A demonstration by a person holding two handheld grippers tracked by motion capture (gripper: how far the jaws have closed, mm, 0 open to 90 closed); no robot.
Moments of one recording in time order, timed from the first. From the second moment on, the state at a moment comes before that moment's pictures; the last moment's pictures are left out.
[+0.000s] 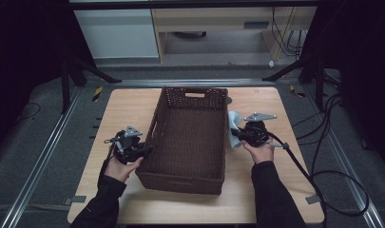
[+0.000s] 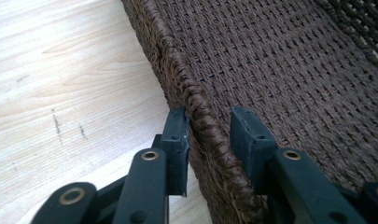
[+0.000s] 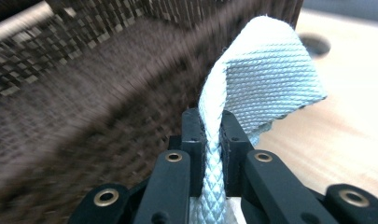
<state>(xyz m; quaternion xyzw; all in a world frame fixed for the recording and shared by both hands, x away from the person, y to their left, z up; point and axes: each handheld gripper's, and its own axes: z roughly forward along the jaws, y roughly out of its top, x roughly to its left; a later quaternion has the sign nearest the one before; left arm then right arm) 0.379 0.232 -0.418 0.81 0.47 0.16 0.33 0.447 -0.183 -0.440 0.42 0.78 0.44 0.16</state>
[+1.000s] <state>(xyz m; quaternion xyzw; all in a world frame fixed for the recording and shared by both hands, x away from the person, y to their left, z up) 0.396 0.227 -0.419 0.79 0.48 0.18 0.33 0.432 -0.175 -0.428 0.39 0.78 0.45 0.17</state>
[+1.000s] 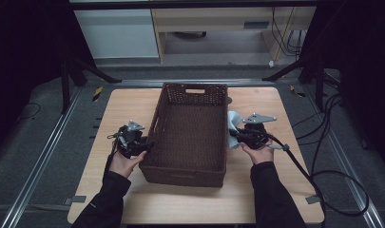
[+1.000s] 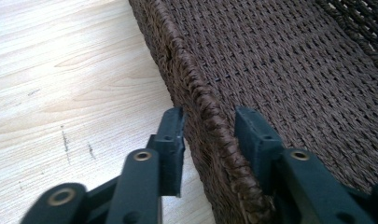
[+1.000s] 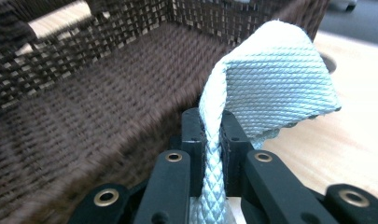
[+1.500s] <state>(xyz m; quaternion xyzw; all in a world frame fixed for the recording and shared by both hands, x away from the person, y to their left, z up) 0.379 0.229 -0.421 0.81 0.46 0.16 0.33 0.418 -0.178 -0.461 0.41 0.81 0.40 0.14</state>
